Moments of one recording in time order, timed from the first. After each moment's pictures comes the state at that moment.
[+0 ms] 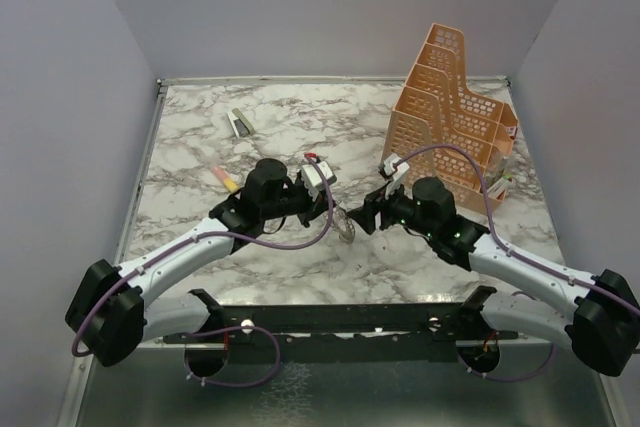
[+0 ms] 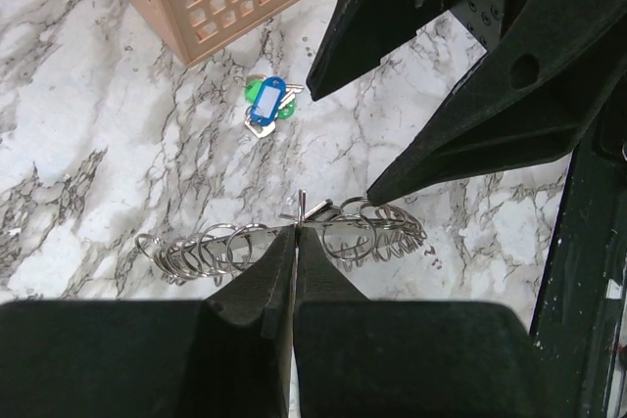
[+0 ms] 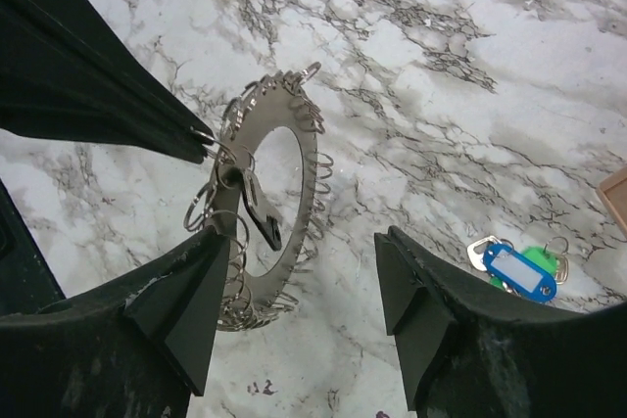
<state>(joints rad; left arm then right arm) -0.71 1.17 0.70 0.11 0.45 0.09 0.75 1.05 0.56 0.17 -0.15 0.14</state>
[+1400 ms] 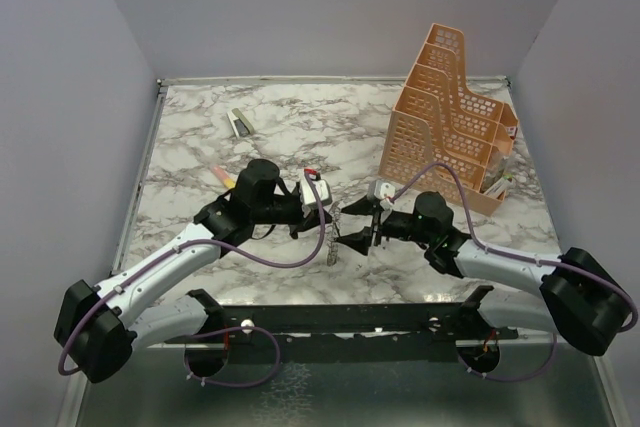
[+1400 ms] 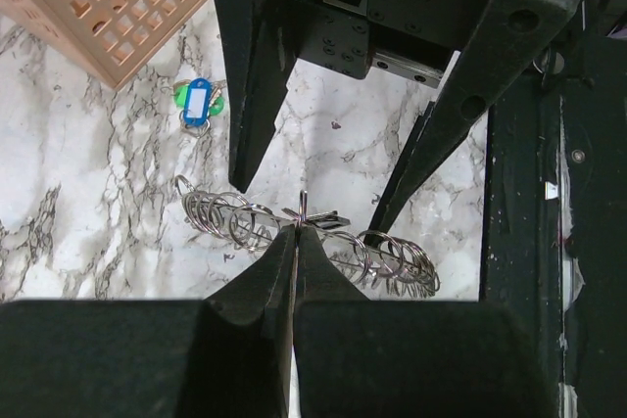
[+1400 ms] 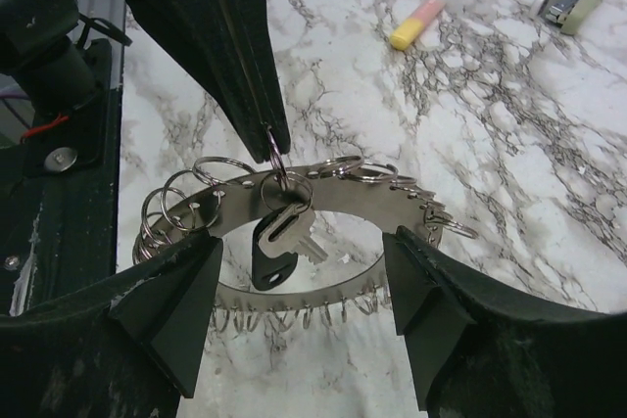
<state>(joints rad) -0.71 1.04 0.76 -0.16 0.63 0.32 0.75 1.18 0.37 0.70 -0.57 -0.05</state>
